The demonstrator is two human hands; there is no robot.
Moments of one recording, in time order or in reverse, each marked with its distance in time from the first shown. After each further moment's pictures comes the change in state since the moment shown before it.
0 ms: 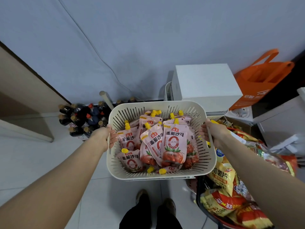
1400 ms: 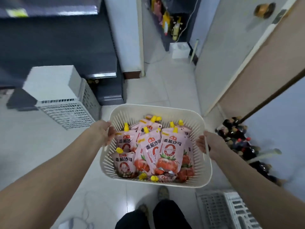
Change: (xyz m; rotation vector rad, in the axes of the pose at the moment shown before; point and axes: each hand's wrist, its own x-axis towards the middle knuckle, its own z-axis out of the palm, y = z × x) left_hand -0.345 -0.476 -0.380 -1.336 0.665 -0.329; right_hand -0.449 0.186 0.283 -0.917 -0.929 -0.237
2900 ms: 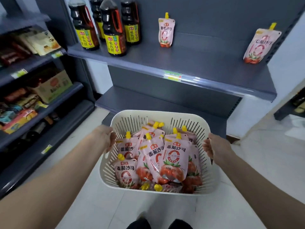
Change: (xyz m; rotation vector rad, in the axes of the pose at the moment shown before) left_hand 0.252 0.408 -0.491 -0.614 0.316 -0.072; right_hand -0.050 -0.195 0.795 -0.350 -0.317 -0.203
